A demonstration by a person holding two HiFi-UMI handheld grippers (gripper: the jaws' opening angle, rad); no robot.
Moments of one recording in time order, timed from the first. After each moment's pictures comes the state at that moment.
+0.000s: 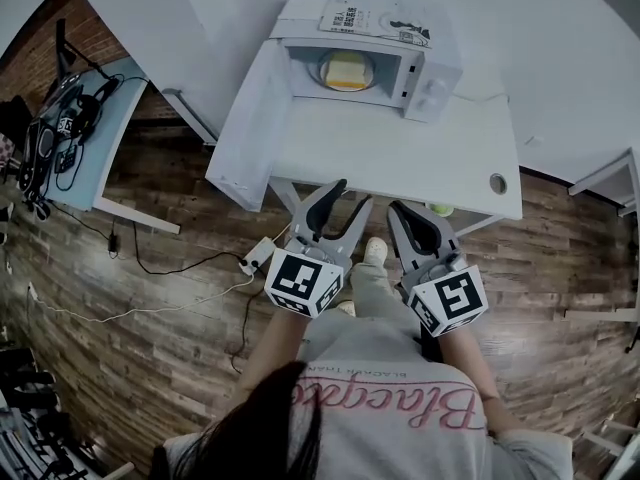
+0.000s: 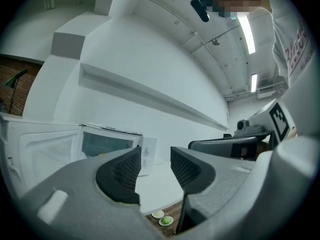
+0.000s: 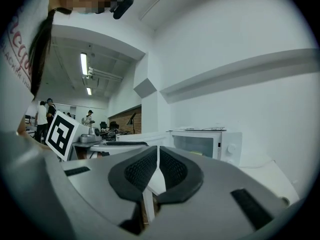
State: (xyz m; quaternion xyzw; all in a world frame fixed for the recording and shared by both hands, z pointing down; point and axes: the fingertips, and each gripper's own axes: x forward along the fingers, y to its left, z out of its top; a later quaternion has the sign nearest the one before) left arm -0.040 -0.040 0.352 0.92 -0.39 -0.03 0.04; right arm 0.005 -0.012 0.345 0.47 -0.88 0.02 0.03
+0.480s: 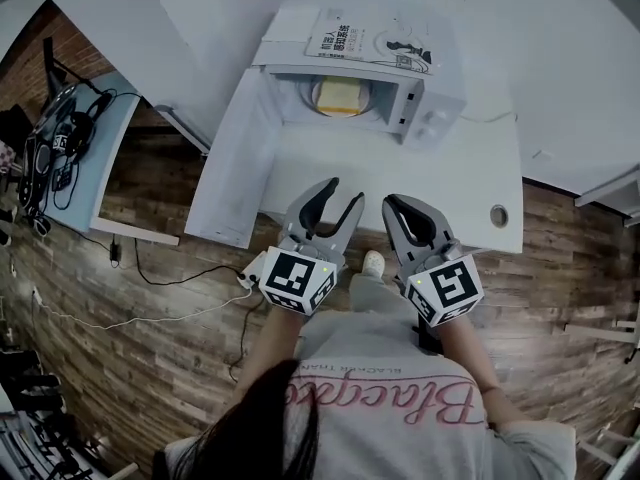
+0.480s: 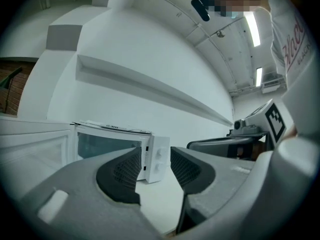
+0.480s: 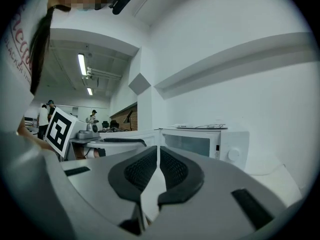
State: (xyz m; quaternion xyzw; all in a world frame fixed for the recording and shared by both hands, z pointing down) left arm -0.019 -0.144 0.361 0.91 -0.41 -0.01 0.04; right arm 0.033 -0.124 0.359 0.45 -0.89 0.03 0.03
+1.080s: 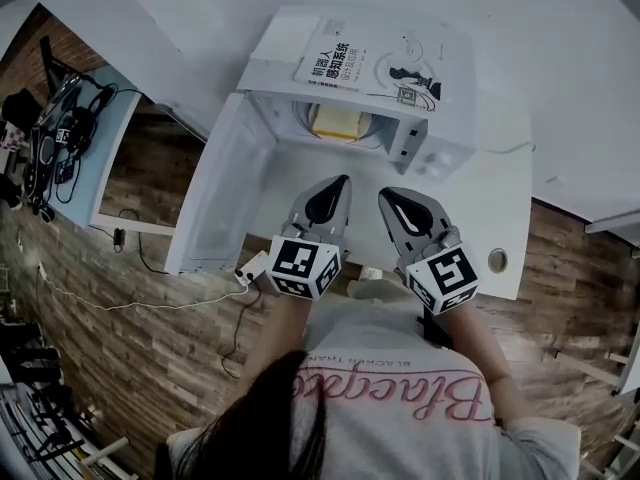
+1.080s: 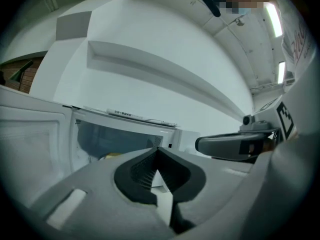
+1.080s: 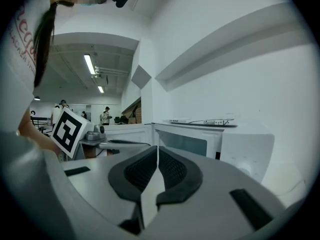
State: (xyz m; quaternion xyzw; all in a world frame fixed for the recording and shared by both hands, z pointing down) left arm 0.008 -0.266 0.392 0.87 -0.48 0.01 0.09; right arm 0.061 -0.239 0.375 0.38 -0.92 0.04 0.06
